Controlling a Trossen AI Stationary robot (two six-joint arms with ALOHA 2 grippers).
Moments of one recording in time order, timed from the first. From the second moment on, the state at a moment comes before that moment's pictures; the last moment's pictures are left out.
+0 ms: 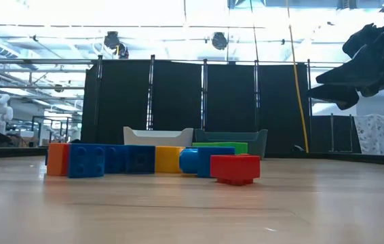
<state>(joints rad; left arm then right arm) -1.06 1.80 1.61 -1.47 -0.13 -1.27 0.11 0.24 0.01 0.06 0.26 0.23</state>
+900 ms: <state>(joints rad) -0.86 1.80 1.53 -1.39 -0.12 -1.16 0.11 0.24 0.01 0.09 0.26 0.20</state>
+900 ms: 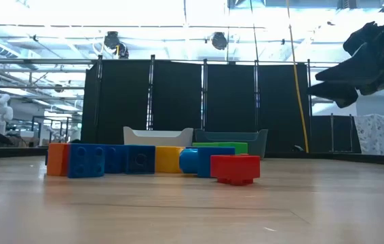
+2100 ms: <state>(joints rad) -0.44 1.94 1.44 -1.04 -0.18 -1.20 0.11 0.24 0.01 0.06 0.26 0.19</state>
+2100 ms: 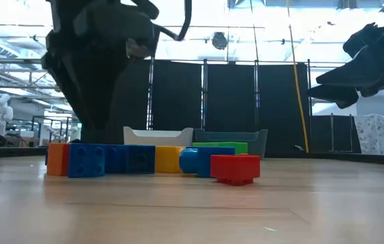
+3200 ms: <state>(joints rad) -0.45 2.03 1.54 -1.14 -0.19 -1.04 0.11 0.24 0.01 0.05 0.26 0.19</state>
